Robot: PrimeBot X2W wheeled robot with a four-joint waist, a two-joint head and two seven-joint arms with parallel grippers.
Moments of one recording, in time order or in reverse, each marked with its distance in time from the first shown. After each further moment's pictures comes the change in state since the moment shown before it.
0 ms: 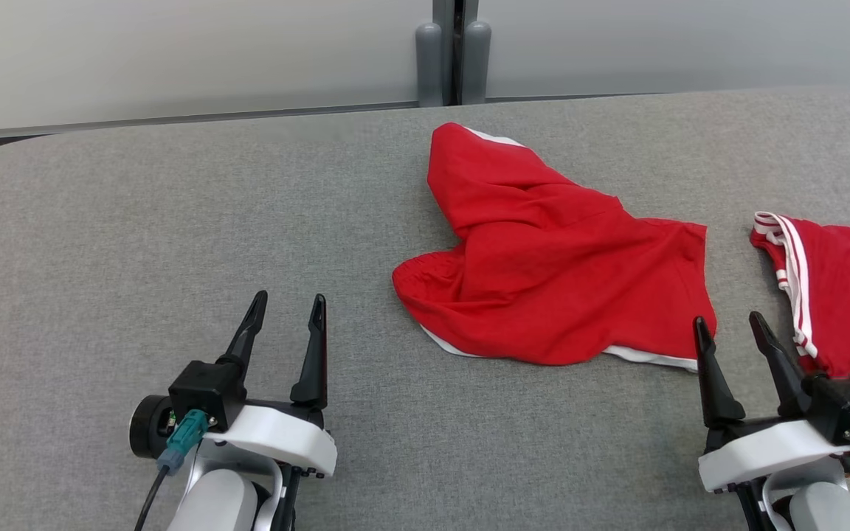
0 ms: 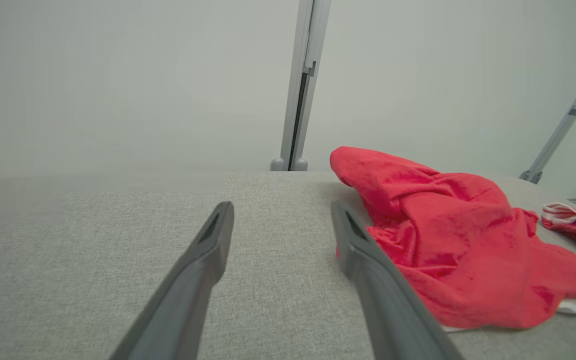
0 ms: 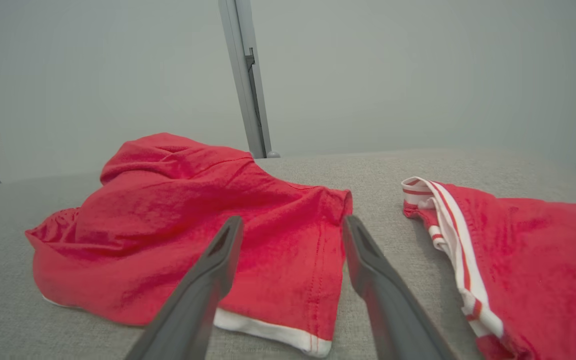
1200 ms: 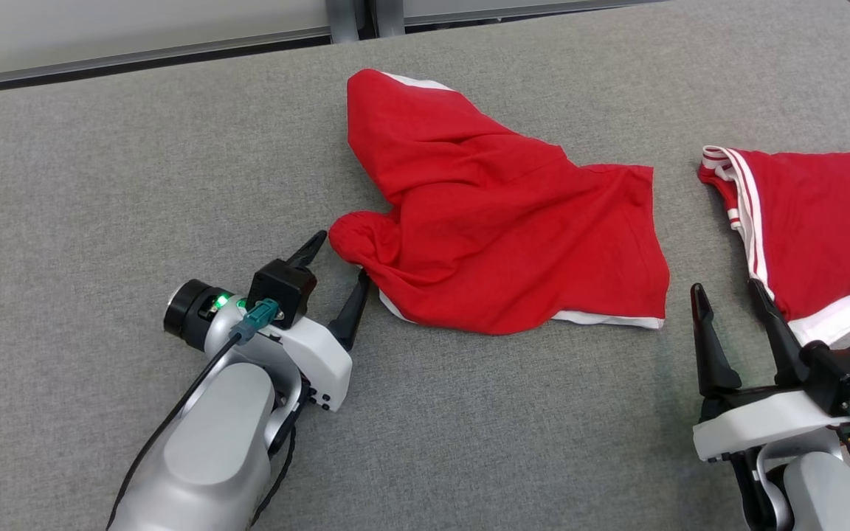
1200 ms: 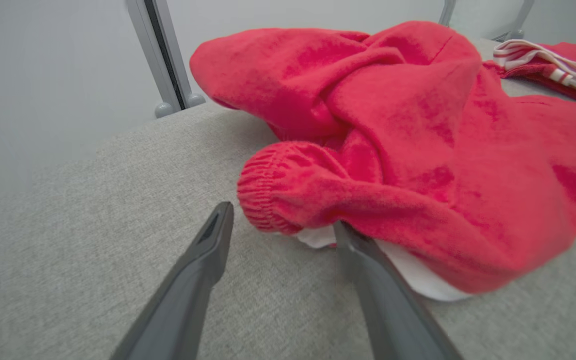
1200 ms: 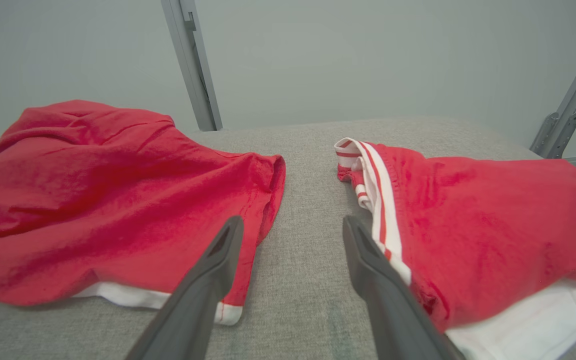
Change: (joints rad) left arm -0.396 0.015 -0.184 0.489 0.121 -0.175 0.000; right arm -0.057 0.030 -0.028 0.002 -0.050 0.000 0.000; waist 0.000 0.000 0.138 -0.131
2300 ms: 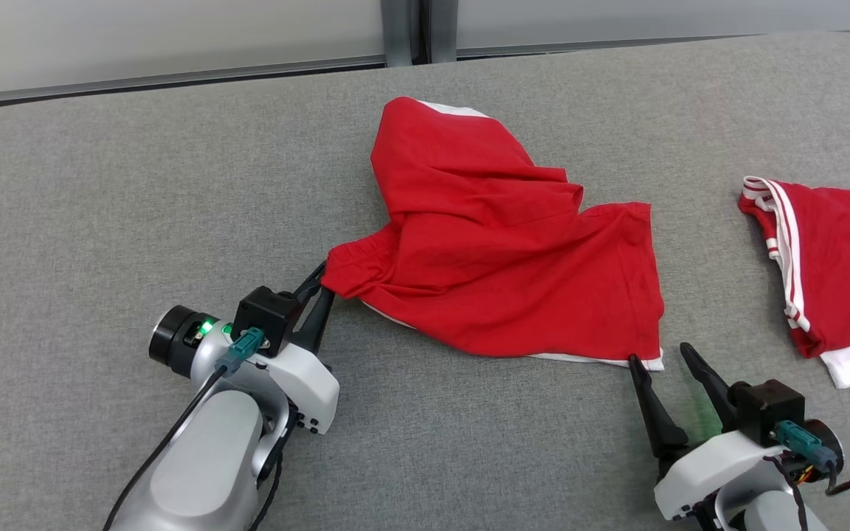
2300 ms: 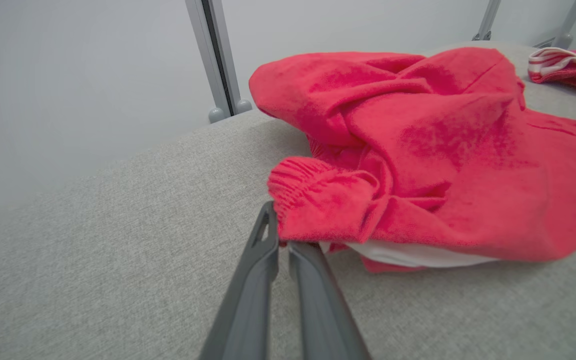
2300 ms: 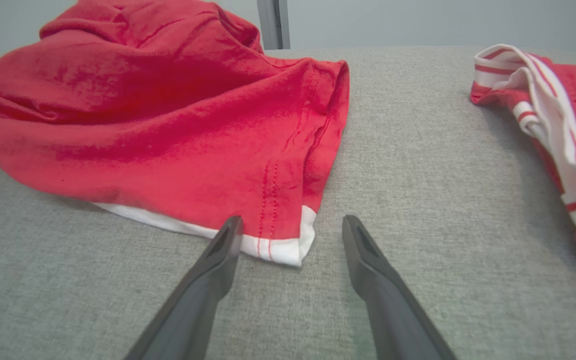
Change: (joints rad) left arm 0.085 0.042 0.007 -0.098 -0.001 0.041 0.000; right arm 0.031 -0.031 0.170 0.095 0.029 0.000 0.066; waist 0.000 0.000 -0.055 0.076
